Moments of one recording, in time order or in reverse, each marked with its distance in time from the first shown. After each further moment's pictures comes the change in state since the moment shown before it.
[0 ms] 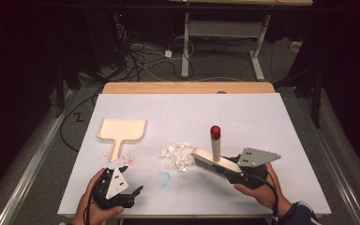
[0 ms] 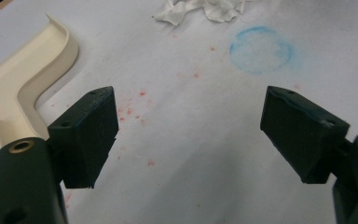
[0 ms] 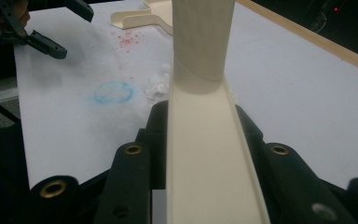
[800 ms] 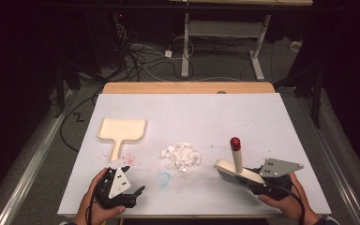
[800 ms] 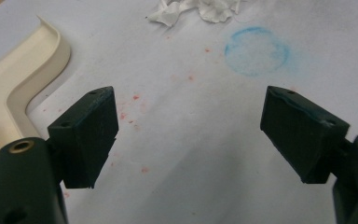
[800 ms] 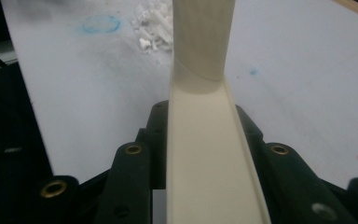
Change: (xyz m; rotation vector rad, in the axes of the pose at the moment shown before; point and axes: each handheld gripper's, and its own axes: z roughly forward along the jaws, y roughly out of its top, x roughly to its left) left arm -0.002 0.003 0.005 0.010 -0.013 0.012; right arm -0.010 -0.039 -0.039 0.131 -0.027 0.006
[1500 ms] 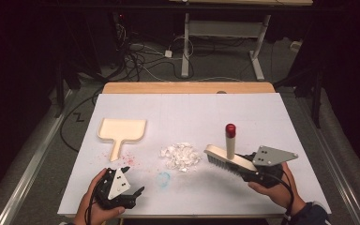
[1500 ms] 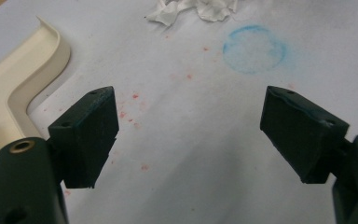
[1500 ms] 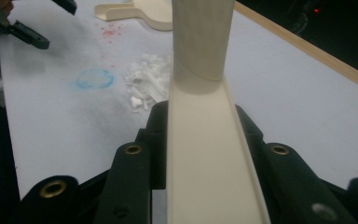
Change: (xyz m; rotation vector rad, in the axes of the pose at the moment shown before) left arm -0.001 -0.001 -0.003 -0.001 0.000 0.009; right arm -0.006 0.032 0.006 -0.119 -0.032 -0.016
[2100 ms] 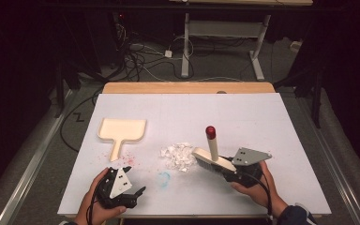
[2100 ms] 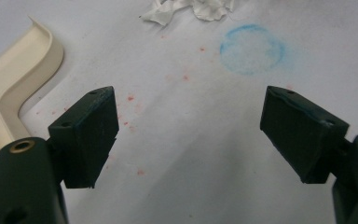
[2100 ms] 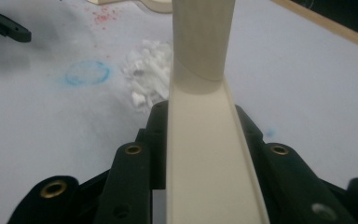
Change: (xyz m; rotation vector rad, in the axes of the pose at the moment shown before) left arm 0.000 0.001 0.004 0.004 -0.015 0.004; right arm 0.017 -0.002 0.052 0.042 0.009 0.029
